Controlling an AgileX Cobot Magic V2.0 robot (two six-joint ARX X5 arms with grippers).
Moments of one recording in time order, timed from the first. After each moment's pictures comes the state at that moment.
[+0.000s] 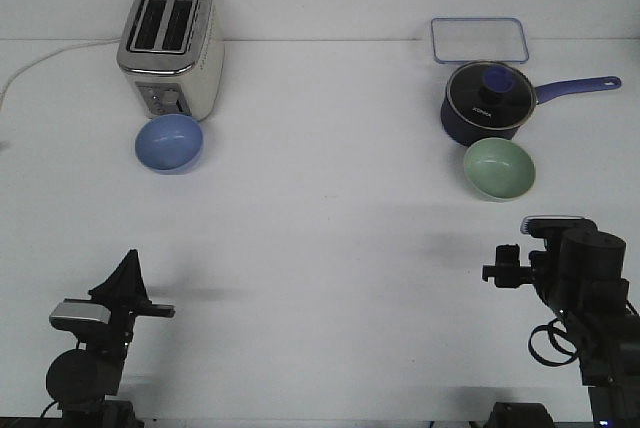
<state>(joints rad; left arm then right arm) -0.05 0.01 0.03 0.20 0.02 -0.08 -0.04 0.82 0.98 -0.93 0.03 0.01</state>
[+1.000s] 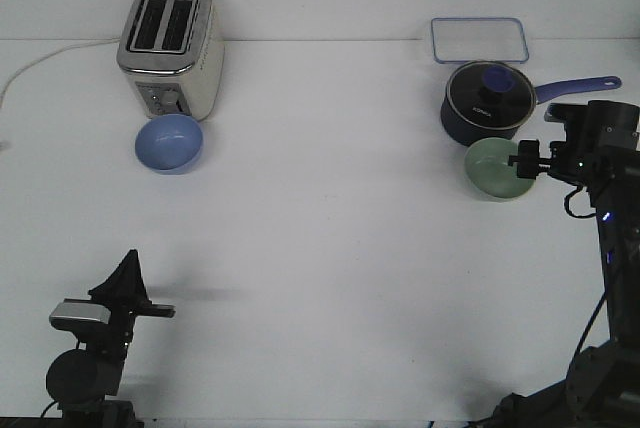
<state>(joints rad) -0.05 0.01 0.03 0.20 0.02 -0.08 -0.27 1.60 1.50 -0.81 -0.11 -0.08</state>
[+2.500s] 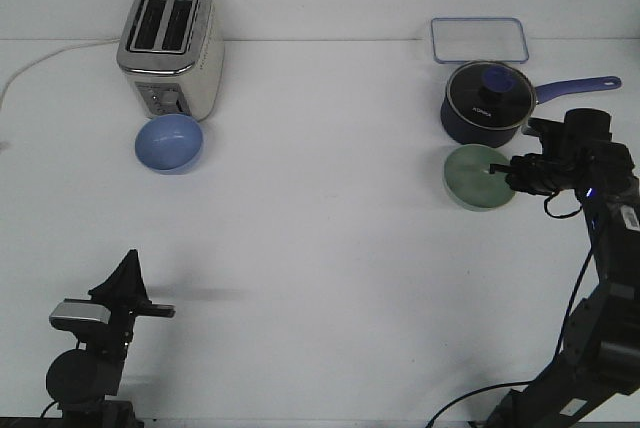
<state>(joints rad) -0.05 0.01 0.03 0.20 0.02 -0.08 -0.26 1.77 1.50 -0.86 -0.33 -0.06</state>
